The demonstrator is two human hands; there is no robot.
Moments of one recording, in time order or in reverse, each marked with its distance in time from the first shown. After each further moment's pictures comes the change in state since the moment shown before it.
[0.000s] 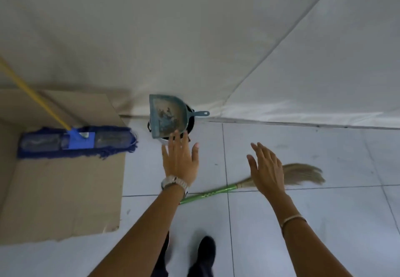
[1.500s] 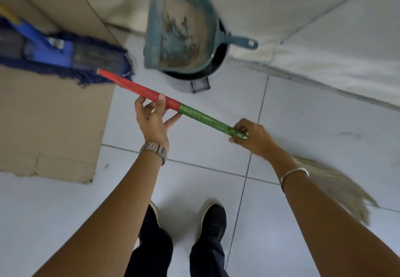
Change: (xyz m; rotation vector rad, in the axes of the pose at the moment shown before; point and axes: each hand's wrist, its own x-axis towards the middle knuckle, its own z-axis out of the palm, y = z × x) left_hand 0.111 -0.124 0.243 -1.611 0.503 -0.674; right_hand 0.170 0.070 0.312 0.241 -0.639 -0.198
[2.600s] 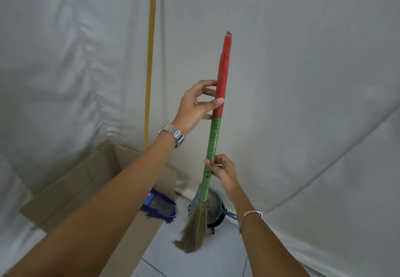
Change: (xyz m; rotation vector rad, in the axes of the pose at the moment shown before) left_hand -0.469 0.601 0.083 0.280 -0.595 0.991; right_hand -0.398 -0.442 -0.271 0.759 0.214 -0.622
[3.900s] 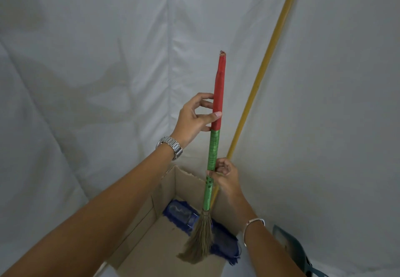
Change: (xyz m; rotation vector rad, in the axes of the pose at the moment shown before) left_hand 0.102 -0.068 -0.425 0.078 0.134 -0.076; right_hand 0.191 -0.019 0.409 -0.073 -0.041 -0.062
